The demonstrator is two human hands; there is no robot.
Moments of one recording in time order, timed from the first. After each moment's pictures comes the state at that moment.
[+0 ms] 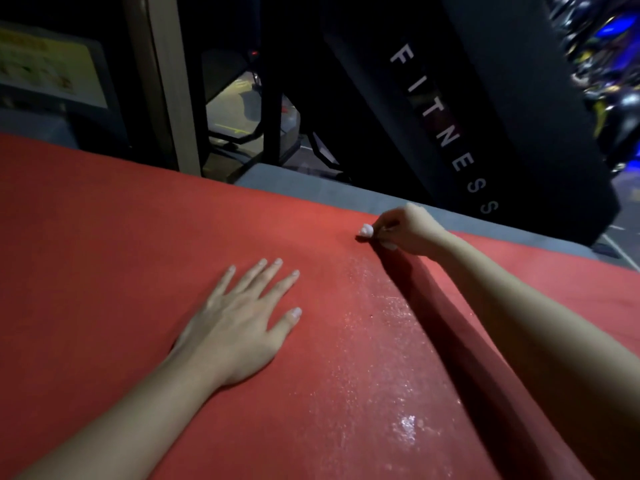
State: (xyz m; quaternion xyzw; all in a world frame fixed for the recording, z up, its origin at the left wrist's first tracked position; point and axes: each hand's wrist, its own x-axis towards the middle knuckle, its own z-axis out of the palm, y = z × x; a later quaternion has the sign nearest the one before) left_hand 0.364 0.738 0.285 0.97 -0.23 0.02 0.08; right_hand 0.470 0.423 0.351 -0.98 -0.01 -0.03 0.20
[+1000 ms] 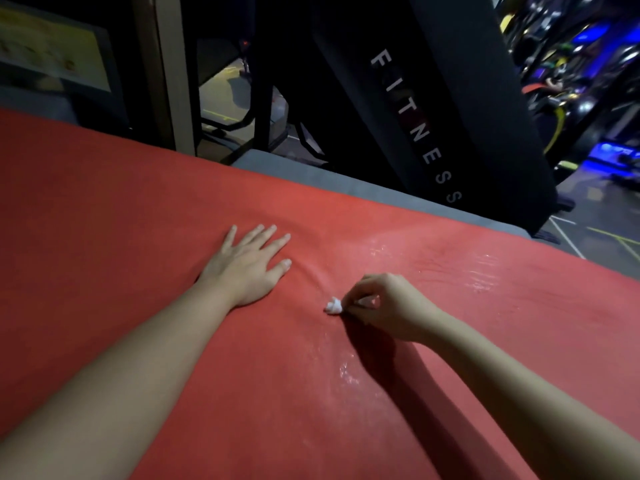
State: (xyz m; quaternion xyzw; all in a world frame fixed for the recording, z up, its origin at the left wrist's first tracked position) left_hand 0.361 0.736 0.295 0.97 -0.23 0.00 0.07; right_hand 0.248 0.486 0.352 -0.97 -0.11 0.04 0.20
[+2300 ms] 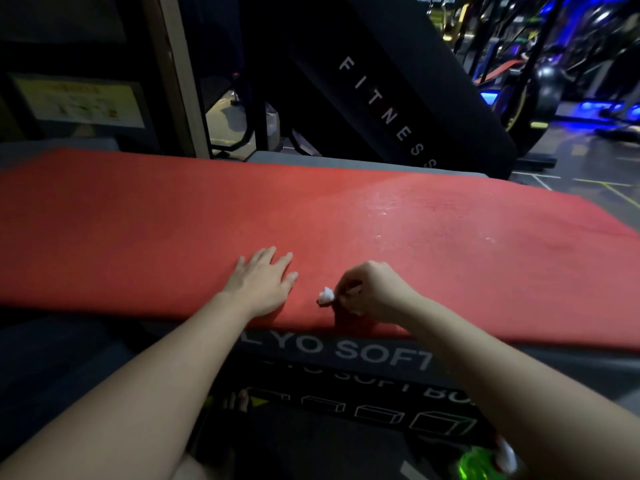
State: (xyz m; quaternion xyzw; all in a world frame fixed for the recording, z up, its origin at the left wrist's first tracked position) left_hand 0.135 0.786 0.319 0.97 -0.22 -0.05 0.05; right_hand 0.044 0.575 0.350 -0.97 -0.04 0.00 0.25
